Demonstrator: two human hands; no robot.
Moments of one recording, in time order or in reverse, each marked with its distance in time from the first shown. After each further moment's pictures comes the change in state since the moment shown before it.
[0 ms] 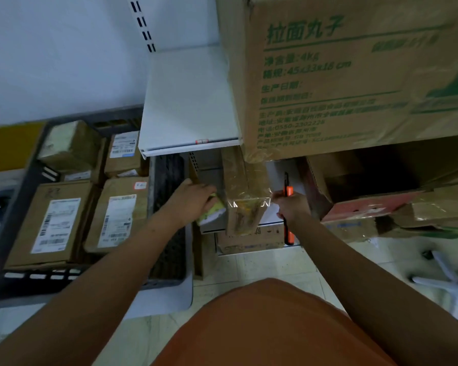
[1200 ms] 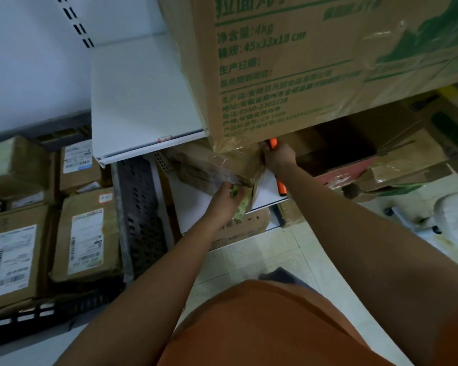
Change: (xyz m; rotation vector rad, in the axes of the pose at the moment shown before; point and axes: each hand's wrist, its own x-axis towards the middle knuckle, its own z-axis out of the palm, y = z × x) left_hand 0.062 0.107 0.059 -1.116 -0.153 -0.468; right_hand 0.028 -0.061 -0.029 -0.384 0.193 -0.245
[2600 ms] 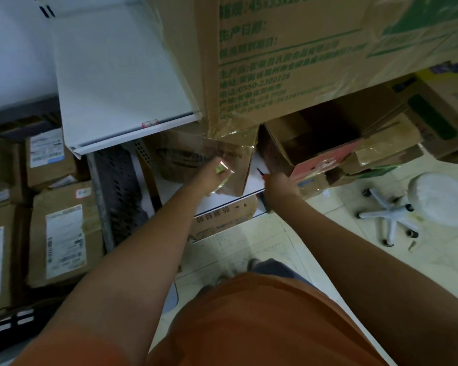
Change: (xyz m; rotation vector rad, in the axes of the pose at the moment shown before) left_hand 0.039 0.010 -0.028 0.115 -0.158 0.042; right_hand -0.087 0.050 0.004 -0.849 -0.167 -0.087
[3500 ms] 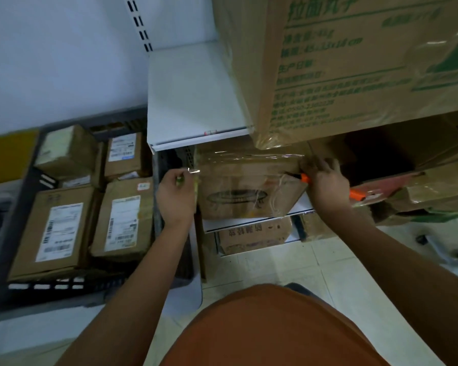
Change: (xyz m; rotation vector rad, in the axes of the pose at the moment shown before) left_hand -0.129 -0.023 -0.070 -0.141 1.060 -0.007; right_hand 0.027 0.025 -0.018 0.034 0.619 -0.334
